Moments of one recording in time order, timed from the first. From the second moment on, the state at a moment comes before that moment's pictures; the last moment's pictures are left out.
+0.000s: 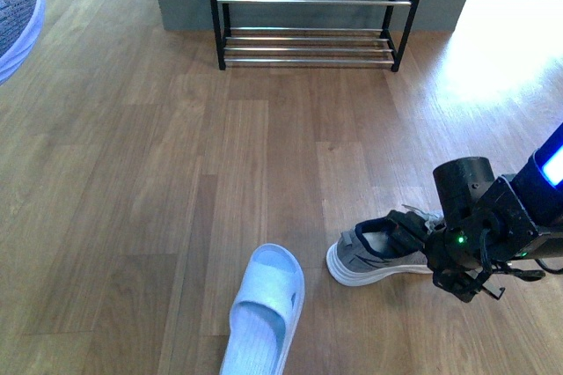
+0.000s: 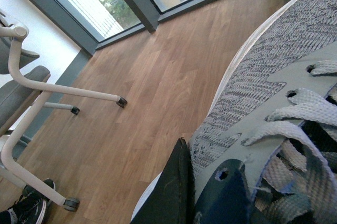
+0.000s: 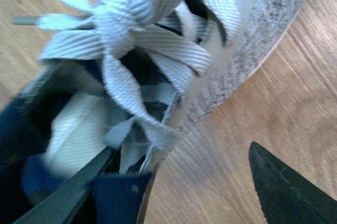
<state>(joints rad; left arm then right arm) -0.30 1.04 0.24 0.57 -0.76 0.39 -0.02 2.77 1.29 0.34 0.09 0.79</state>
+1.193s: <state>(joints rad) -0.30 1.04 0.24 0.57 -0.76 0.39 -0.17 2.64 0.97 0.86 0.24 -0.32</state>
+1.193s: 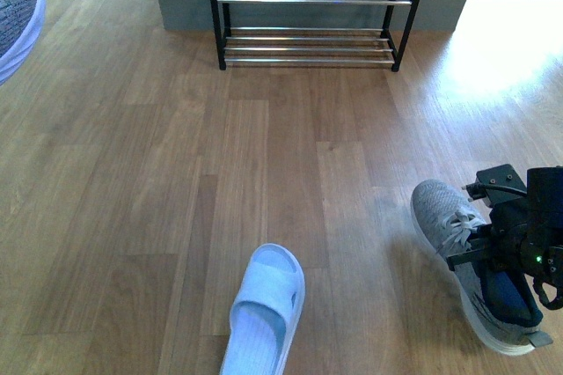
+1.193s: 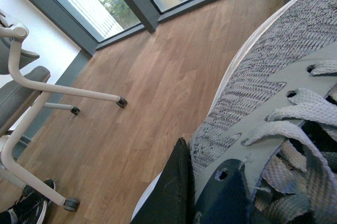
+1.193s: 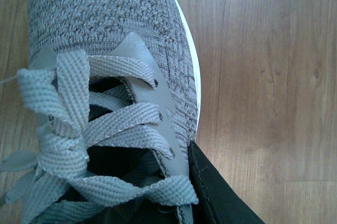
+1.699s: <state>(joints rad) -0.30 1.04 0.24 0.57 -0.76 0.39 -0.18 2.35 0.69 0.97 0.14 -0.44</state>
